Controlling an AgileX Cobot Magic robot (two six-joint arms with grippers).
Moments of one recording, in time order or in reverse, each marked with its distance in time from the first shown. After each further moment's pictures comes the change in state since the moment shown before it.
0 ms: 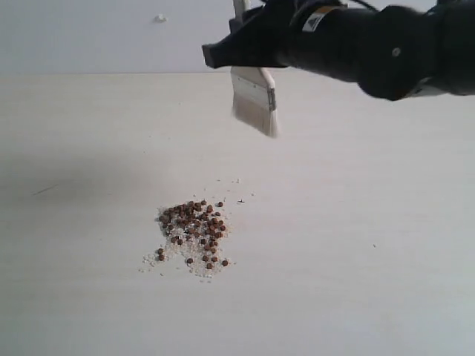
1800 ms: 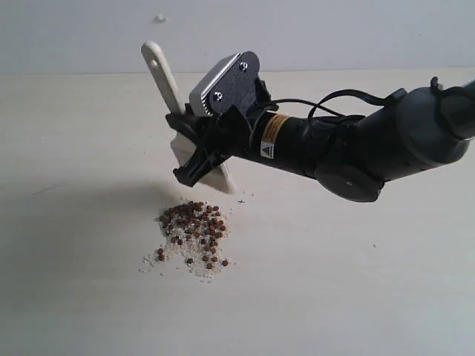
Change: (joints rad) left arm 0.000 0.000 0.000 0.000 0.000 0.000; right arm 0.000 0.323 0.108 -0.785 -0.544 0.419
